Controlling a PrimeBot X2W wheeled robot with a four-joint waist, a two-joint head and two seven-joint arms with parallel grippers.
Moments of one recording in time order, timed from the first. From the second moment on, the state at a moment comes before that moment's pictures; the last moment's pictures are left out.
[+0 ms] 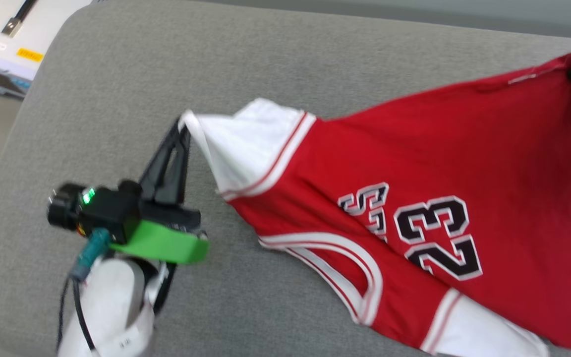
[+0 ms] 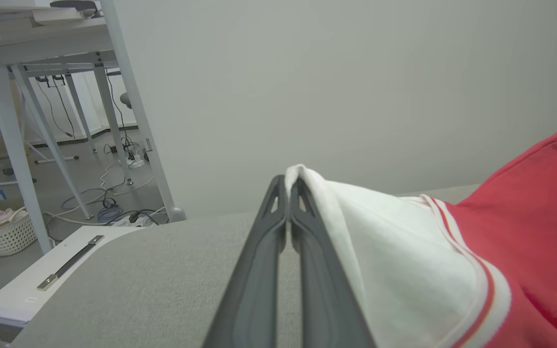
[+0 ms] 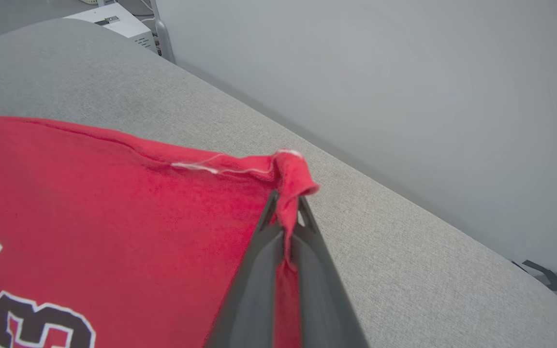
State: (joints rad) left arm -0.26 0.16 -0.15 -0.02 -0.15 -0.11 -0.26; right arm -0.65 -0.85 0.44 0.06 0.76 0.13 0.39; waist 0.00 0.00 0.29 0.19
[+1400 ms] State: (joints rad) left arm -1.90 0.47 -0.50 0.50 -0.38 -0.13 -0.18; right arm -1.83 -0.62 0.44 0.48 0.54 0.13 0.23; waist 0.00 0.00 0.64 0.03
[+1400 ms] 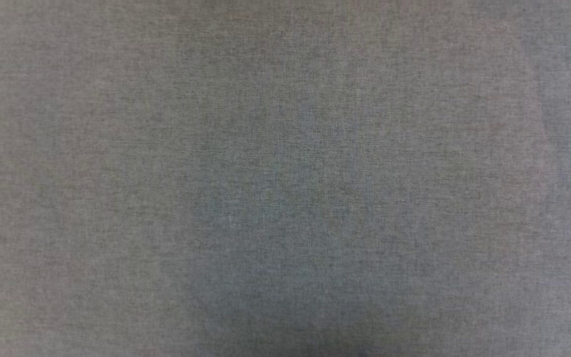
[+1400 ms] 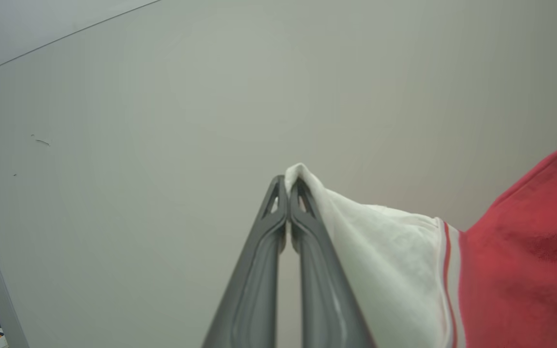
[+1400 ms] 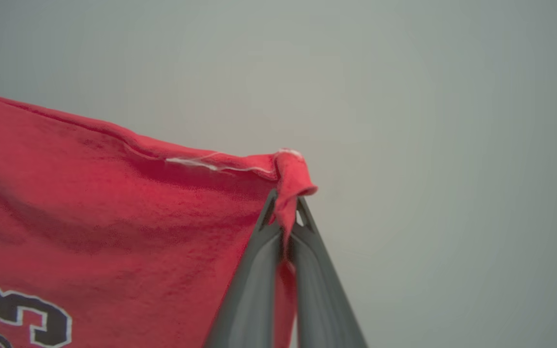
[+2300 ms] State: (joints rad) left arm -0.84 0.55 -0.45 0.25 -0.46 -0.02 -0.26; right arm -1.06 -0.72 0.80 0.46 0.84 0.13 -0.04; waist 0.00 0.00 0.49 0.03
